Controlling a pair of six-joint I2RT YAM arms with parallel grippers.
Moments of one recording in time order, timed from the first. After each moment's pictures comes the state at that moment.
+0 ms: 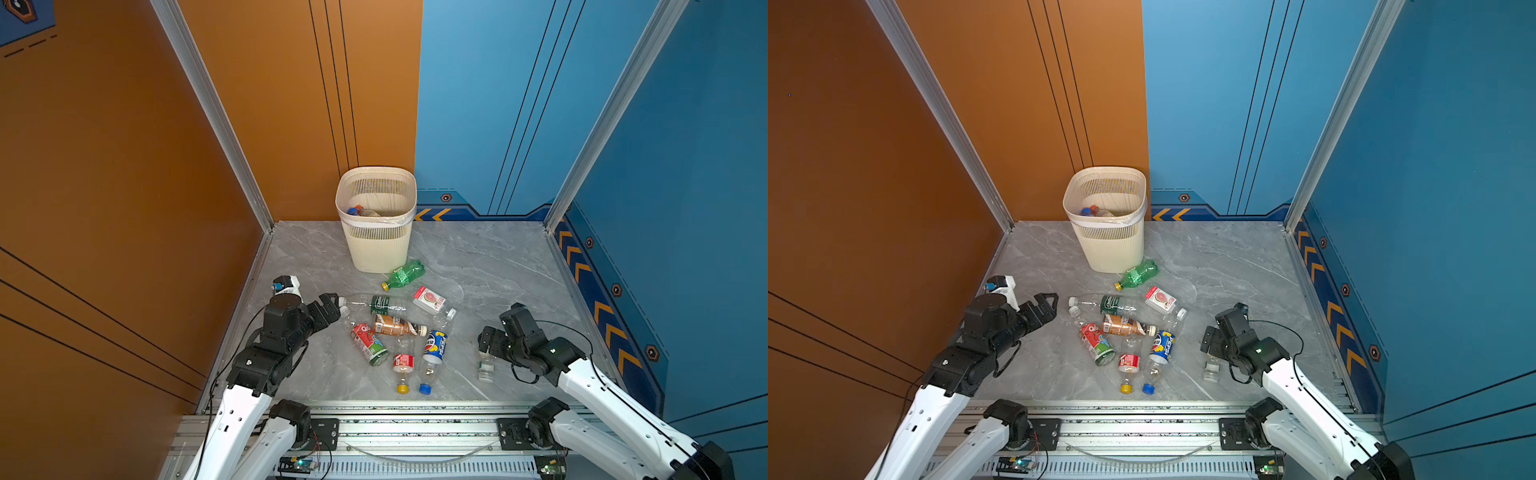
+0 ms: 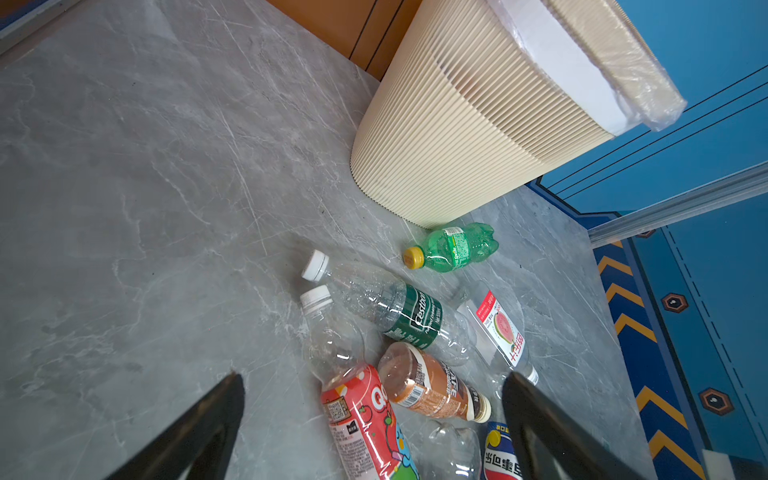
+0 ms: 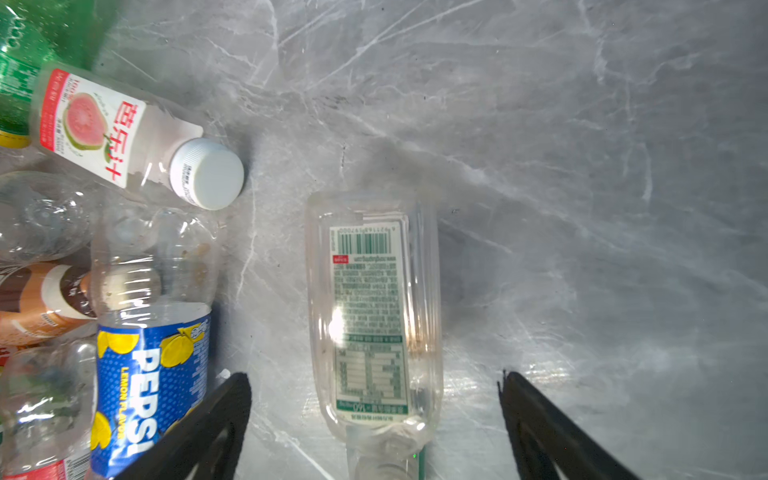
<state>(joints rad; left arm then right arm) -0.24 0.65 0.75 -0.64 -0.05 -0.68 0.47 0.88 0.54 -0.70 0.10 0.76</state>
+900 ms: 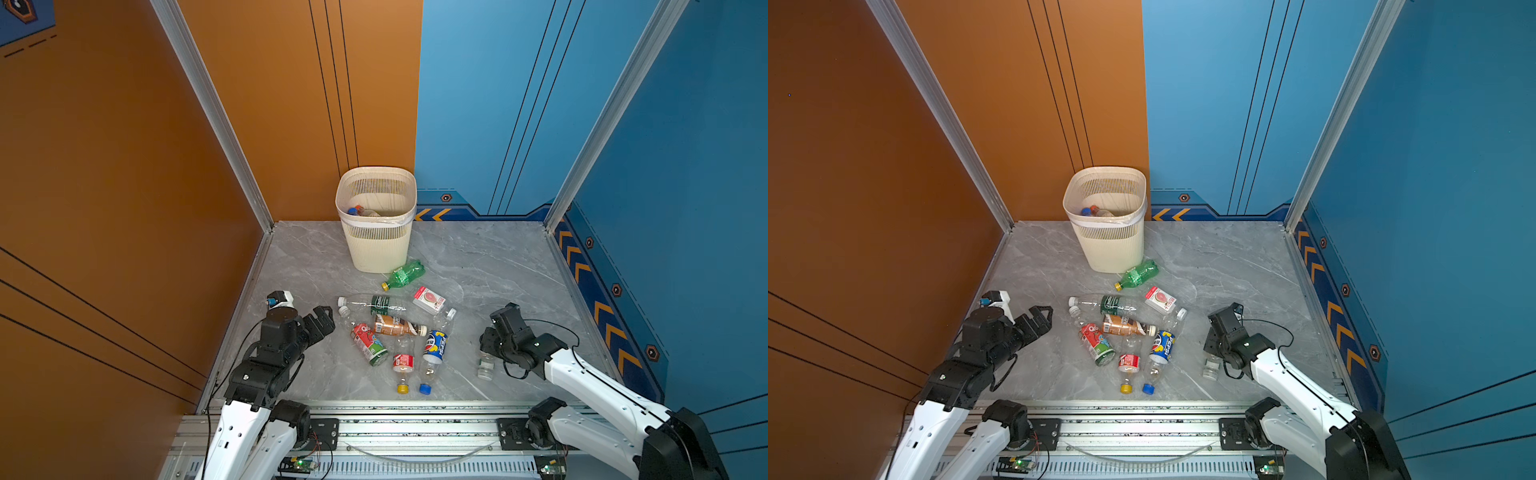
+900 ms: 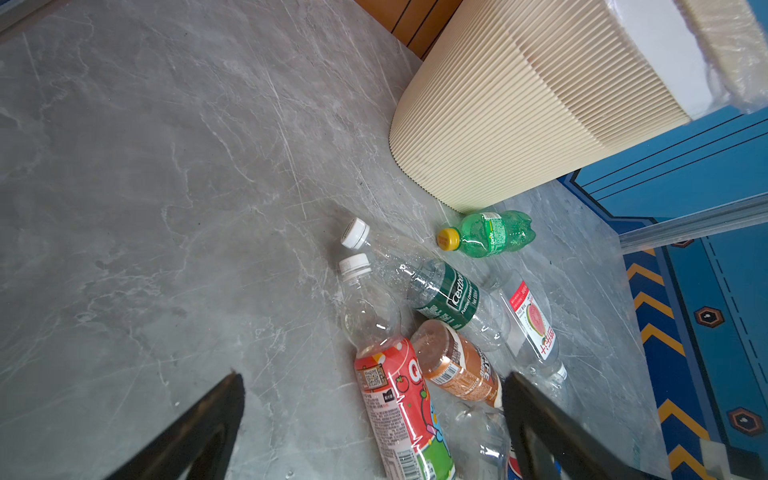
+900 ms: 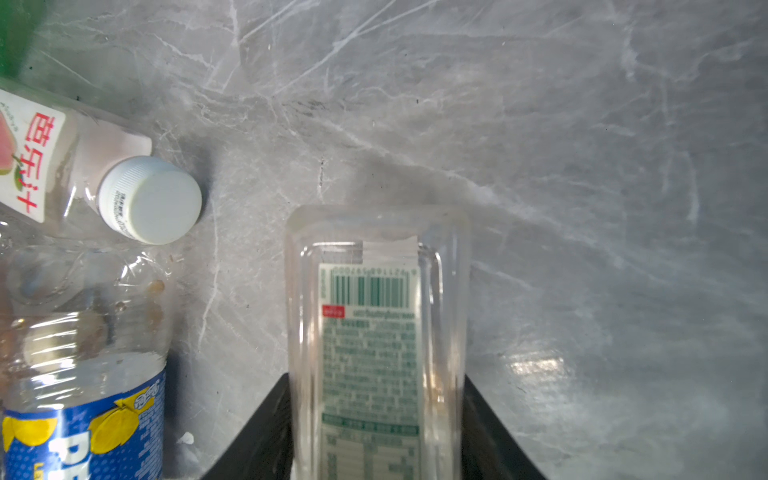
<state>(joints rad) -0.20 0.55 0.67 -0.73 -0.05 -0.71 0.47 1.01 0.51 -0.56 0.15 0.77</state>
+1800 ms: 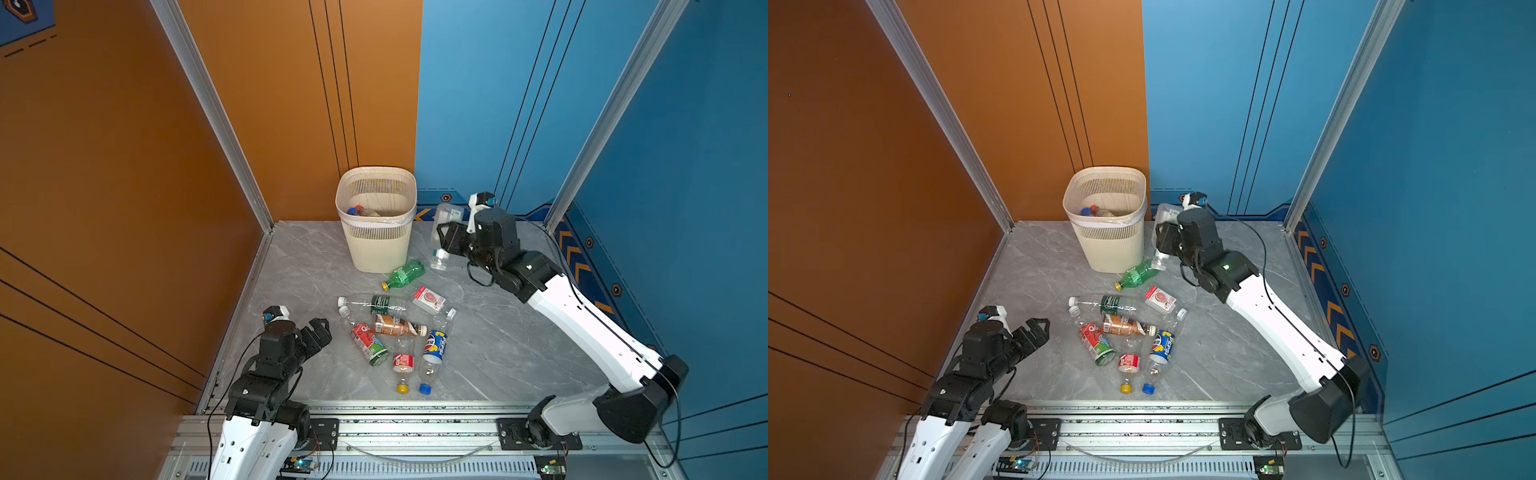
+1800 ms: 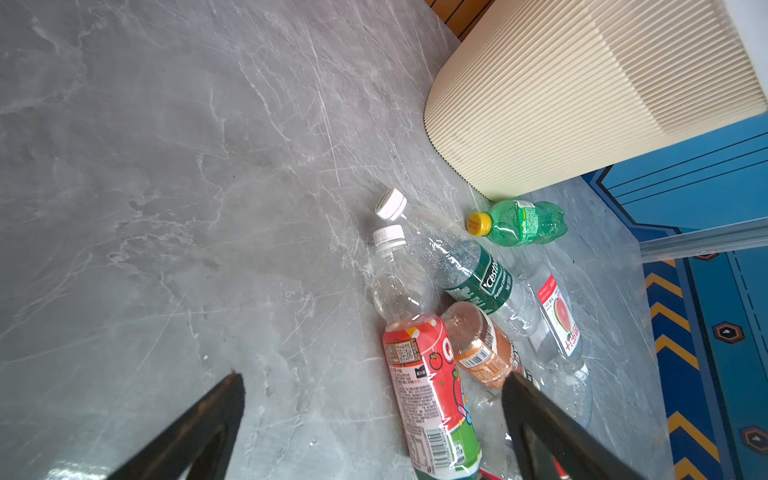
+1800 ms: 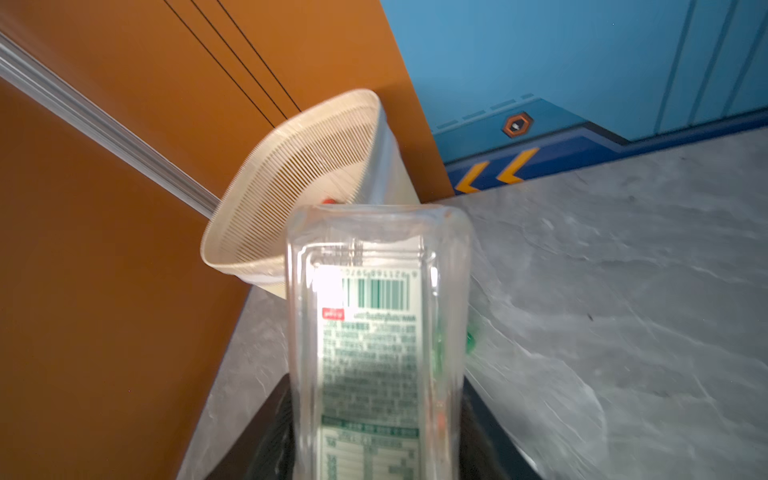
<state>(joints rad) -0.16 0.44 0.57 -0.79 -0.03 -0.76 0.62 1.50 1.62 -0.47 0.19 0.61</state>
